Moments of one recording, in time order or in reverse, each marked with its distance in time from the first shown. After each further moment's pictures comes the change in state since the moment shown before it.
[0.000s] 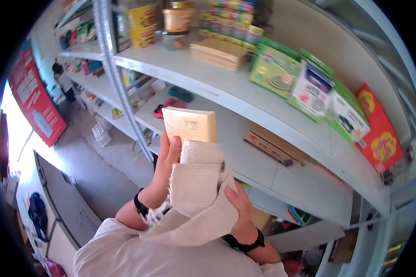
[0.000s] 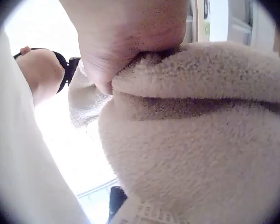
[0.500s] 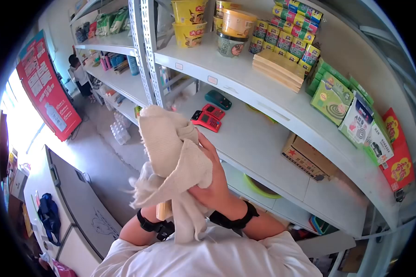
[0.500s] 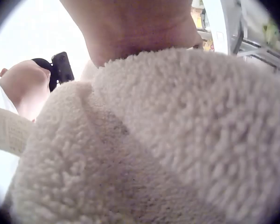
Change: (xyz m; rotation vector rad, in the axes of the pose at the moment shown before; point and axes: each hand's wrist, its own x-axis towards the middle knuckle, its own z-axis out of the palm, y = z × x) left_hand 0.018 0.038 -0.168 -0.486 -0.096 -0.441; right_hand 0.141 0.095 0.193 -0.532 -0.495 -0.587
